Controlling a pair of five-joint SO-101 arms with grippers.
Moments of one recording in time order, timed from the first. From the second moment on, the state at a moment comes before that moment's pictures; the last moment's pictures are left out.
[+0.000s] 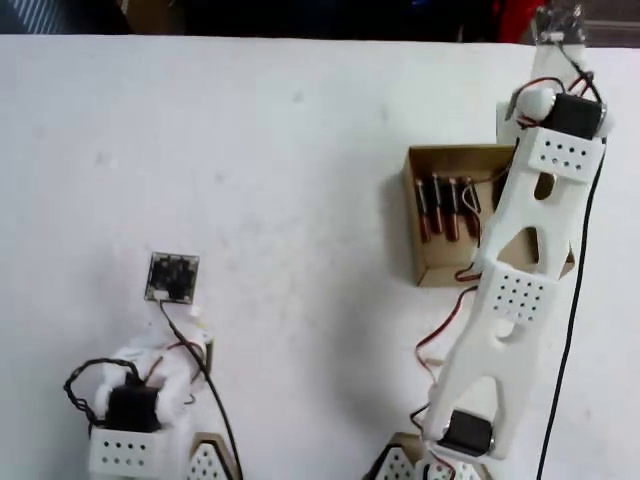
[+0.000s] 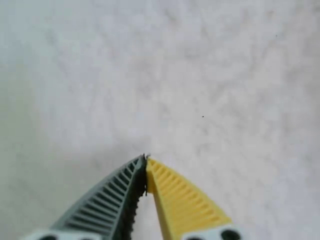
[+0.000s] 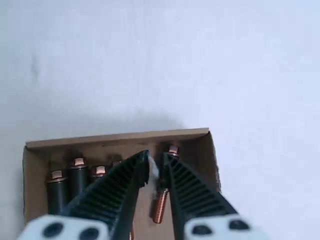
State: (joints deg) left arm -2.4 -104.2 97.1 73.3 1.4; right arm 14.0 56.4 -92.5 96.8 17.7
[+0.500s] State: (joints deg) left arm -2.4 -104.2 97.1 73.3 1.4; right arm 10.3 38.7 -92.8 97.1 17.7
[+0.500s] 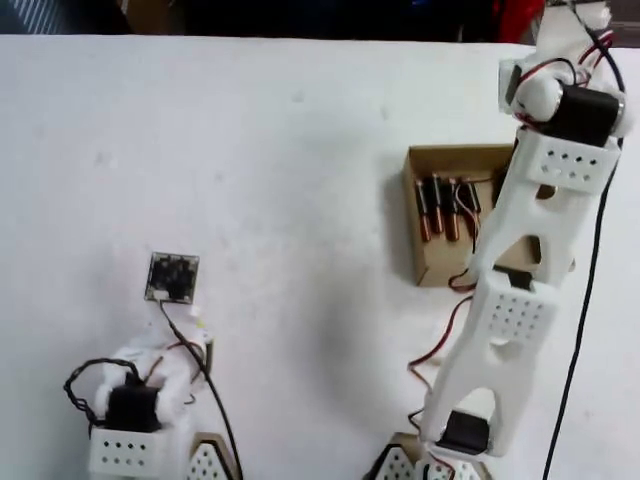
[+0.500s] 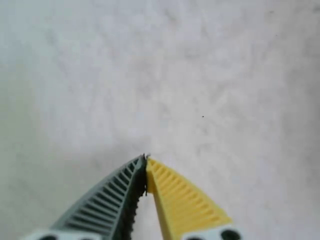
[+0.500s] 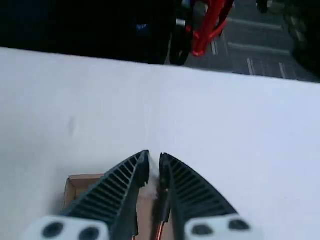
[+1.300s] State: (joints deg) left arm -2.4 -104.2 97.1 73.3 1.4; right arm 7.6 5.4 -93.2 97.3 17.7
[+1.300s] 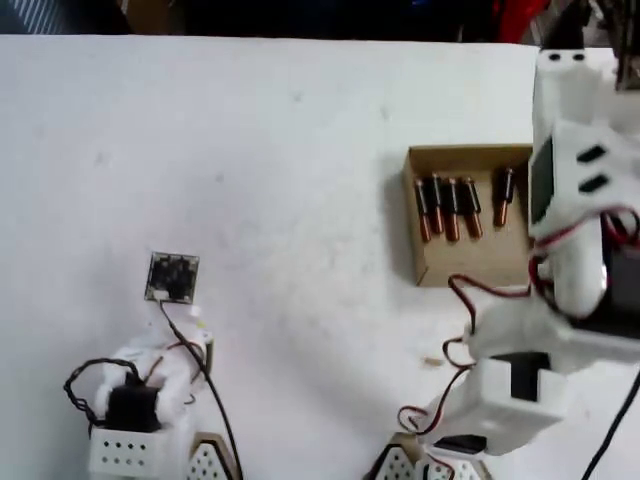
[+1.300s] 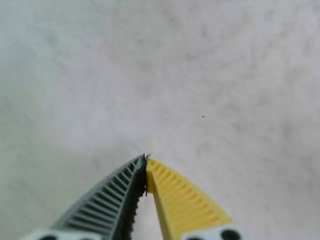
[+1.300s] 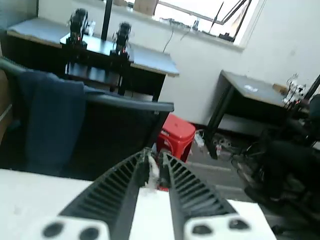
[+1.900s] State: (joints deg) left arm -2.4 -104.2 97.1 73.3 1.4; right arm 7.5 0.2 -93.7 97.4 17.7
